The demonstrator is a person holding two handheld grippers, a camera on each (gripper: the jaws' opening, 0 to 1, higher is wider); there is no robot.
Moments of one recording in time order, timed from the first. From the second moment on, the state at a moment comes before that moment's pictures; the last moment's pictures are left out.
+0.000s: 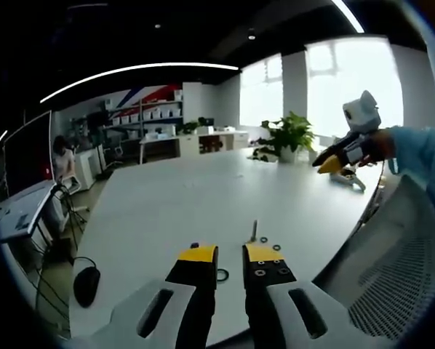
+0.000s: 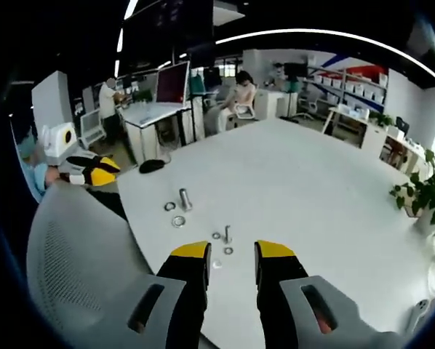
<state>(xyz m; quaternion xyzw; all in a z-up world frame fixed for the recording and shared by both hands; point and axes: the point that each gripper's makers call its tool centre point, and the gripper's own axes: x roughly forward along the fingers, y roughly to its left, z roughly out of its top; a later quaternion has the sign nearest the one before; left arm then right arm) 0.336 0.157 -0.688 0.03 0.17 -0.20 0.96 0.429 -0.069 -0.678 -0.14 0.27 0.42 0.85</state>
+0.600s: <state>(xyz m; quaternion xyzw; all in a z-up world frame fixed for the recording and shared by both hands) 0.334 0.156 -0.691 0.03 0.19 -0.20 0.96 0.435 -0.038 -0.699 -0.19 0.30 0.48 0.80</state>
